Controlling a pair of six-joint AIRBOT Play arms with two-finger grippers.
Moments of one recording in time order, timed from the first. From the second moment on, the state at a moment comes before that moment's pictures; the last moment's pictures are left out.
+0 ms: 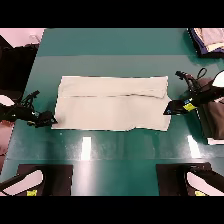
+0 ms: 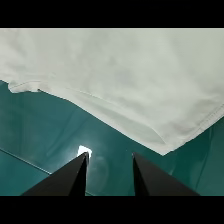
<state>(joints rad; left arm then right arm) 0.31 -1.21 0.75 1.13 -1.18 -1.24 -0.02 -1.11 1.04 -1.17 1.48 1.39</state>
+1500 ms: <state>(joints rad) 0.26 -1.17 0.81 1.03 -1.19 -1.22 -0.42 -1.09 0.55 -0.94 1.31 1.31</state>
